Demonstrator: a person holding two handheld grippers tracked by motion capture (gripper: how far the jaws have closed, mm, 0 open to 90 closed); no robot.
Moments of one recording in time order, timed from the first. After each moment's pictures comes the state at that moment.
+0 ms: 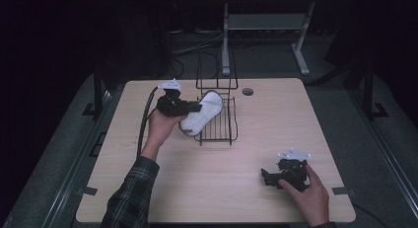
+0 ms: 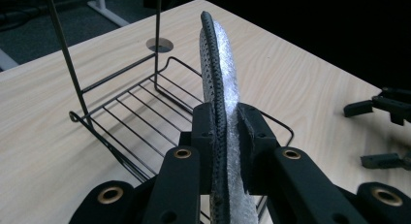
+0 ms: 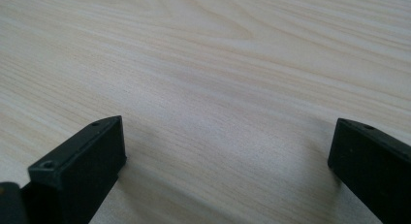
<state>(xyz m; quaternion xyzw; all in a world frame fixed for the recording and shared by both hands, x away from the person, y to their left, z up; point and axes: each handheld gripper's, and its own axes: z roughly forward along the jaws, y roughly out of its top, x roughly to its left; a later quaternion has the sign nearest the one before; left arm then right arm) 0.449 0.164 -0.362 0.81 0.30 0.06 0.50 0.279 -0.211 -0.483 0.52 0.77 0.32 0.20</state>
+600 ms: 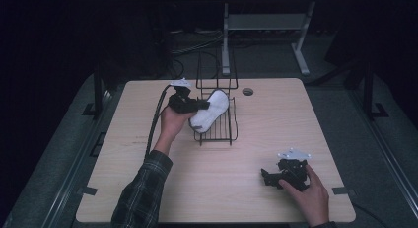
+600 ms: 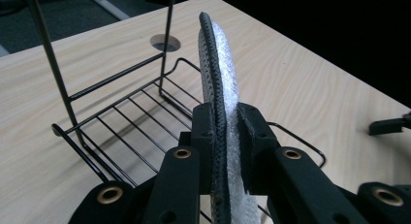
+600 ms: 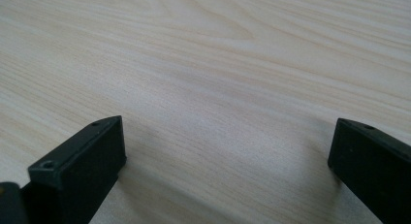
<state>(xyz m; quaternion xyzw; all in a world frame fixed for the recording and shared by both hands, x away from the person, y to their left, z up) 0.479 0.142 -0.388 0.81 0.33 0.05 0.49 0.279 -0.211 -0.483 0.52 0.77 0.32 0.20</state>
